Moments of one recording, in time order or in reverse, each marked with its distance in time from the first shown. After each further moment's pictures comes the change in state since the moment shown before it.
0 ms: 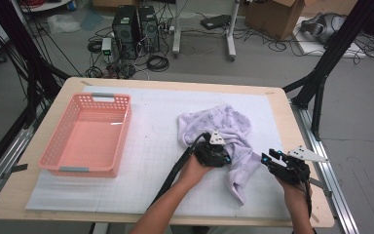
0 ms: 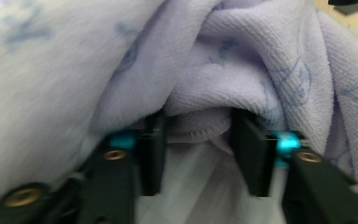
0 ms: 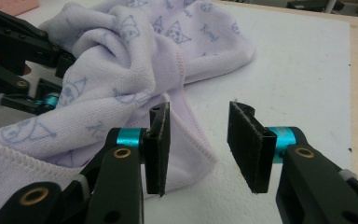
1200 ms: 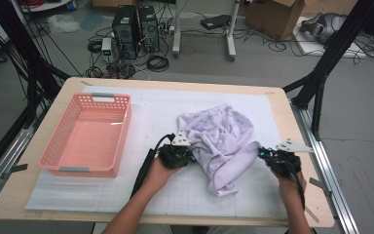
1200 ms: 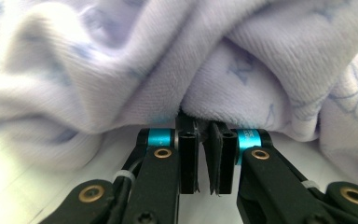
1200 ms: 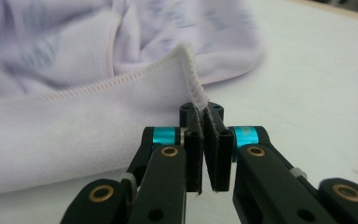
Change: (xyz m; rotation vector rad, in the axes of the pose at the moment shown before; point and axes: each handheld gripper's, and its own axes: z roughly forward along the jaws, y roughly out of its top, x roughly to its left) left arm 0.043 -0.051 -0.093 0.026 0.028 -0.069; right arm -0.005 0.011 0.019 0.082 -0.042 -0.078
